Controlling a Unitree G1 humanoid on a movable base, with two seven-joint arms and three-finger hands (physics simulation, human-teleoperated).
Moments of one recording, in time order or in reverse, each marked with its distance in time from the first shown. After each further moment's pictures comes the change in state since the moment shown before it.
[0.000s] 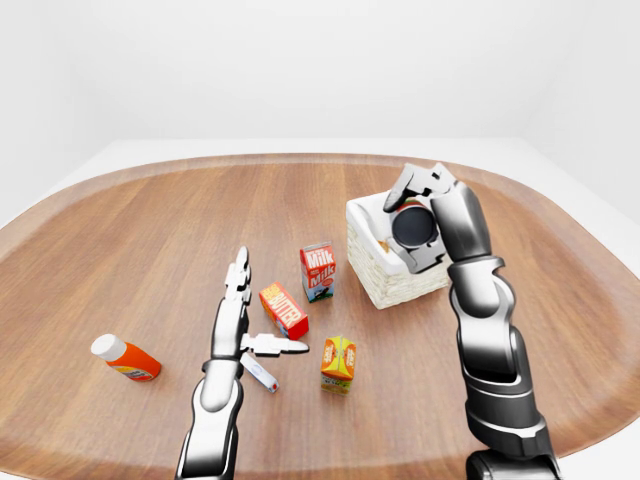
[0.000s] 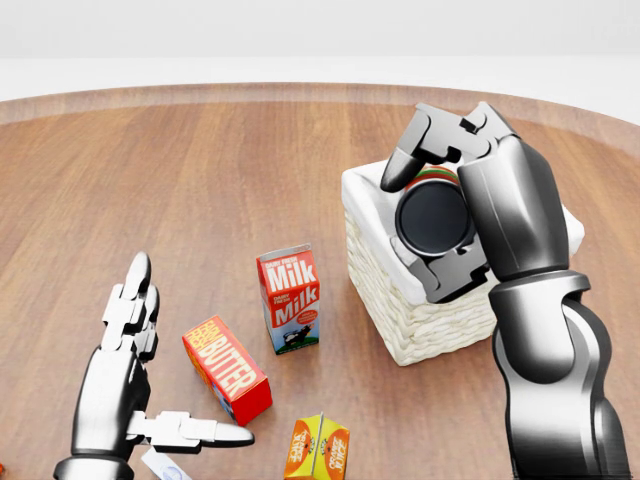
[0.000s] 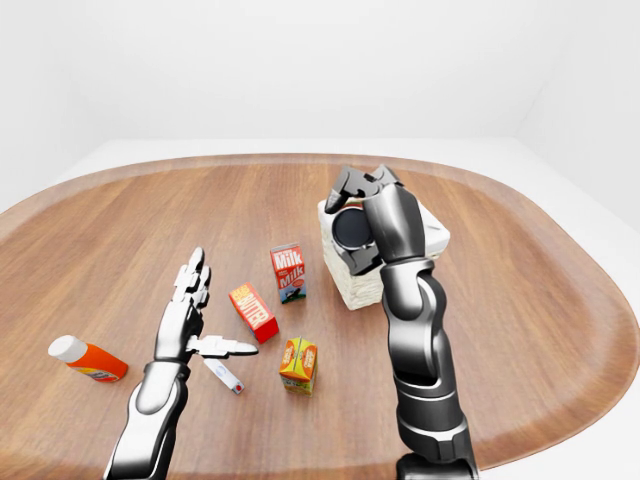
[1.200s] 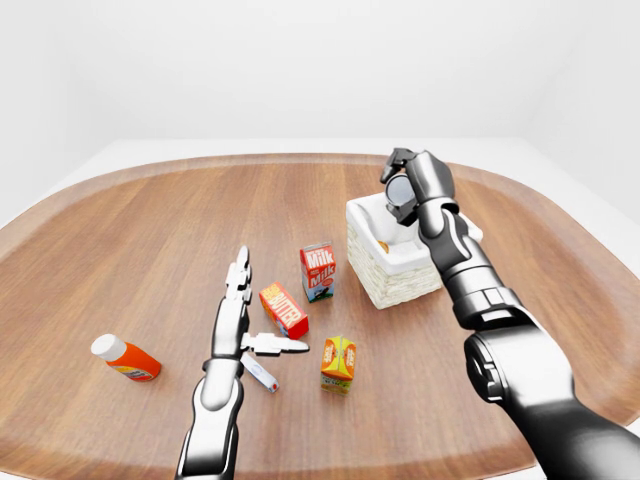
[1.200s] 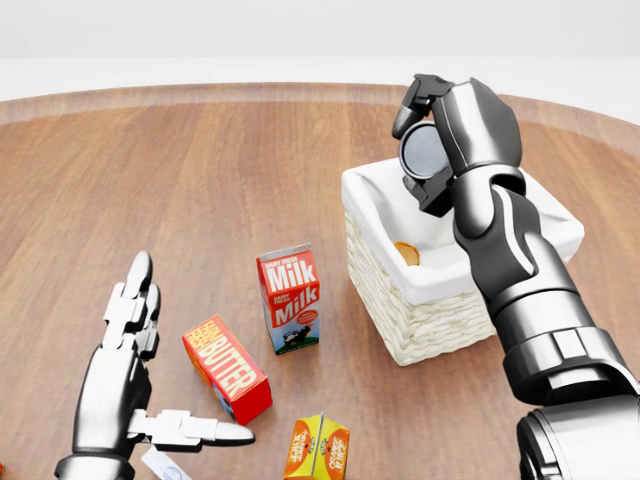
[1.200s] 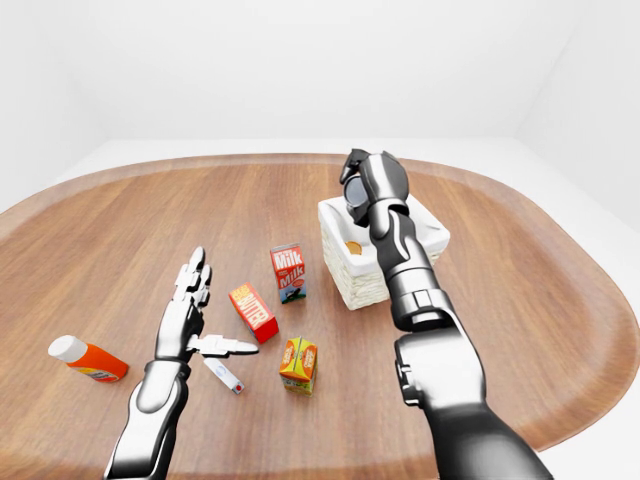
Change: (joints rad) left arm -0.006 0.000 0.000 0.005 -0.001 0.000 -0.002; right arm -0.627 -0.138 0.021 1.251 -0.081 -0.175 -0.385
